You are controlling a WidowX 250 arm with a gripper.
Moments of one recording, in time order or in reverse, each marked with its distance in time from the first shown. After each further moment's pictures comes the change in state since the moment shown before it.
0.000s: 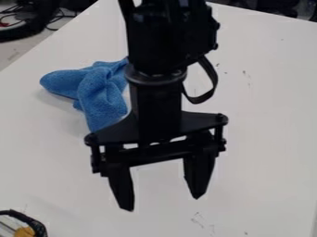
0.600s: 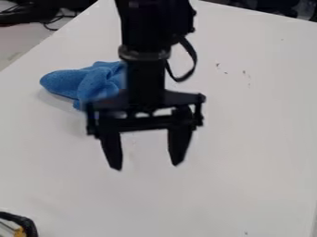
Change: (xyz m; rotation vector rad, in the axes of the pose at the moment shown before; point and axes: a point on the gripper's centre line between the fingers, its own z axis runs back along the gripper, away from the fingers) arm 0.060 0.010 -0.002 0.070 -0.028 -0.046
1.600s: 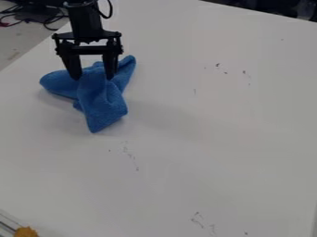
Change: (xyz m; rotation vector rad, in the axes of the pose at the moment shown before) arm 0.217 0.054 -0.030 -0.073 -0.055 -0.295
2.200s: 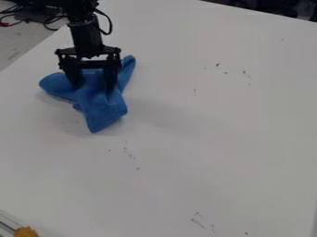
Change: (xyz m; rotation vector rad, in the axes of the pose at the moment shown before) arm 0.005 0.007 -0.031 -0.006 0.009 0.033
